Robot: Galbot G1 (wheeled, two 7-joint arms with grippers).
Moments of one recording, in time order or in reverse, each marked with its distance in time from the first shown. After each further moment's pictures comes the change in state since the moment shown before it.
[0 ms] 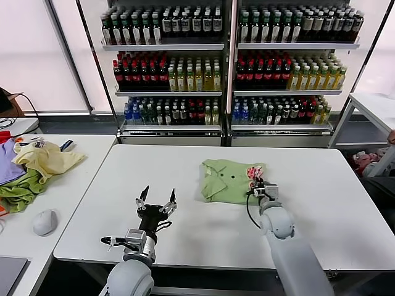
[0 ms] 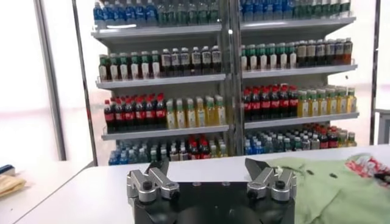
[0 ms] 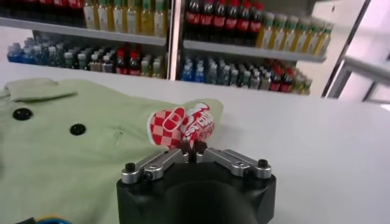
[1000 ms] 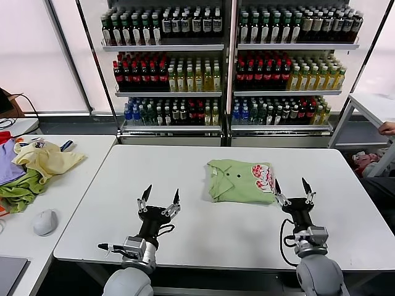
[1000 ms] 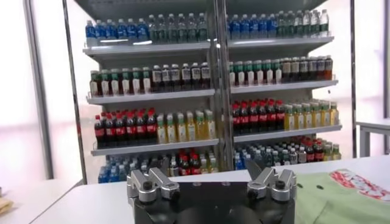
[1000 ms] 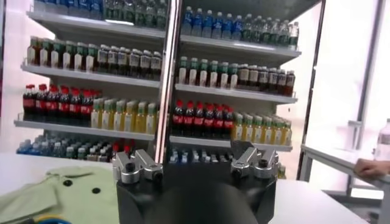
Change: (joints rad) left arm 0.064 -0.007 -0.001 -0.092 0.051 -0.011 0.039; right arm -0.498 -0.074 0.222 0.478 -0.020 0.381 -0.059
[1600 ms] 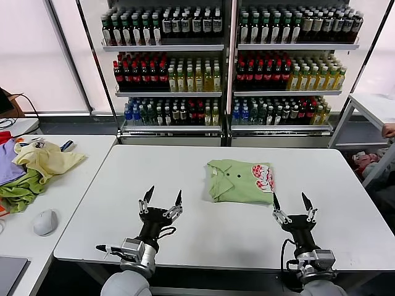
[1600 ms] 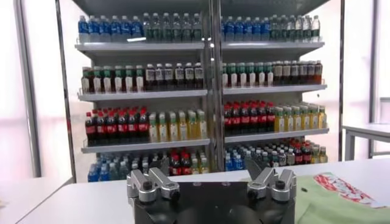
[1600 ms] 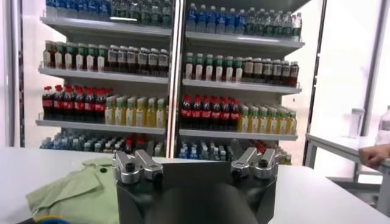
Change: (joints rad) left arm 0.025 -0.002 -0.008 -0.048 -0.022 0.025 0.029; right arm -0.173 0.039 0.024 0.157 -0.008 -0.013 -0.009
